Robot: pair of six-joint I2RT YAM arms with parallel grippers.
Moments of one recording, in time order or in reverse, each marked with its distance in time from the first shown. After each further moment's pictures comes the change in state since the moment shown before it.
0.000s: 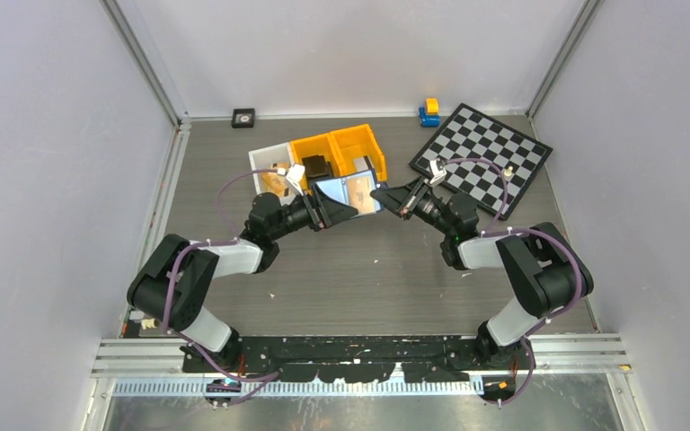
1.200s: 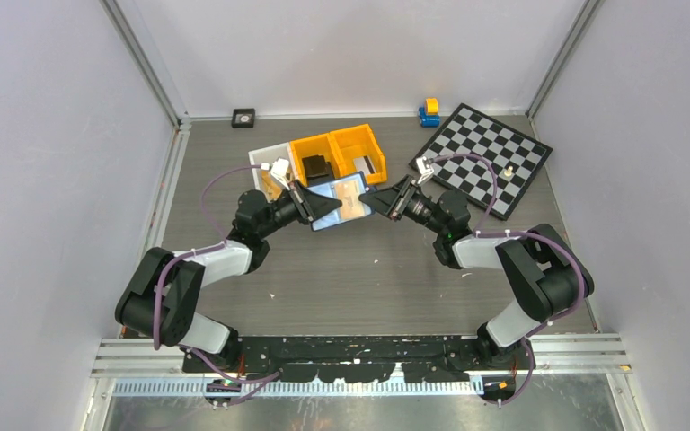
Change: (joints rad) left arm 0.073 -0.099 -0.014 -0.032 -0.014 0.014; right arm 0.075 -0.016 0.051 -0.074 -0.011 -0.086
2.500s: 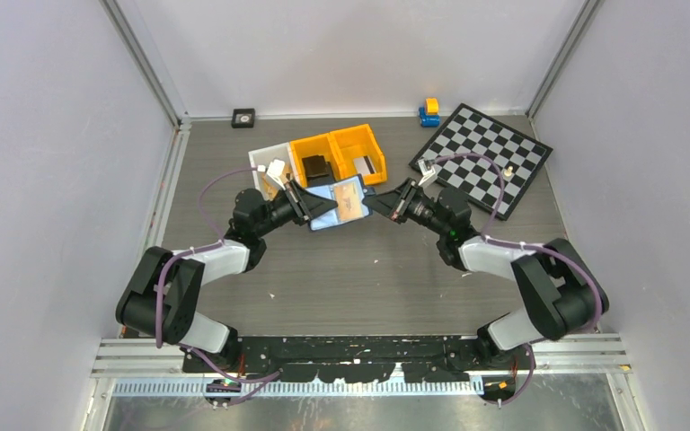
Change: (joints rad) left arm 0.045 0.008 -0.004 -0.029 0.038 -0.049; right arm -0.005 -0.077 0.000 -0.212 0.047 -0.101
